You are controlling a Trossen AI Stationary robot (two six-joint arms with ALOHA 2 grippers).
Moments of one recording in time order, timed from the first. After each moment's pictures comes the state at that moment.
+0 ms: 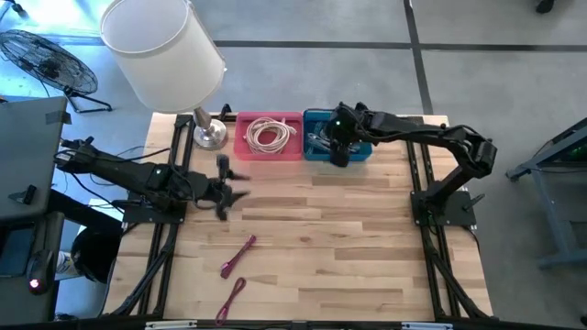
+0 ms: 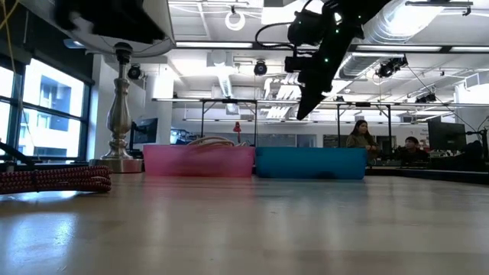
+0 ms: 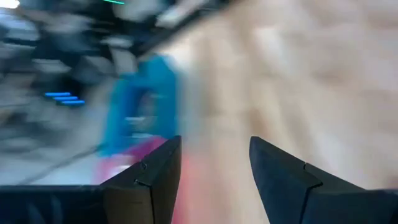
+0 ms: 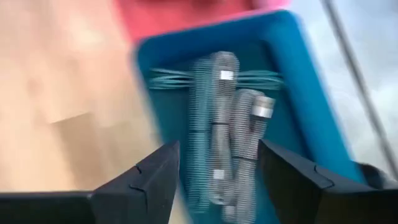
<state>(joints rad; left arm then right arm) -0.27 0.84 0.71 -0.33 -0.48 0.42 -0.46 1.58 1.21 -0.63 0.14 -0.20</state>
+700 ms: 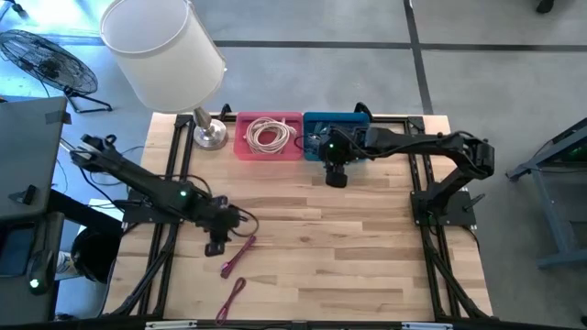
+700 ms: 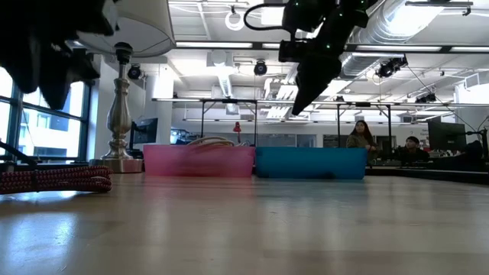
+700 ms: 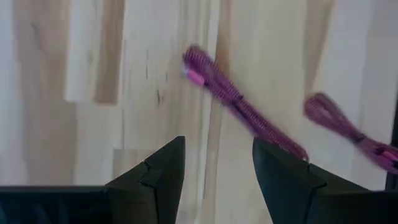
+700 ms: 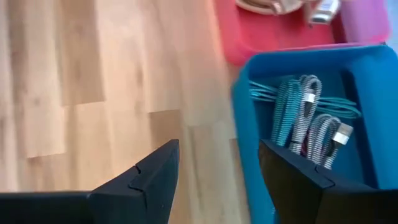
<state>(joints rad) -0.42 1.18 0.81 -0.76 0.01 -0.55 -0.27 1.58 1.21 -0.66 0.10 -0.18</state>
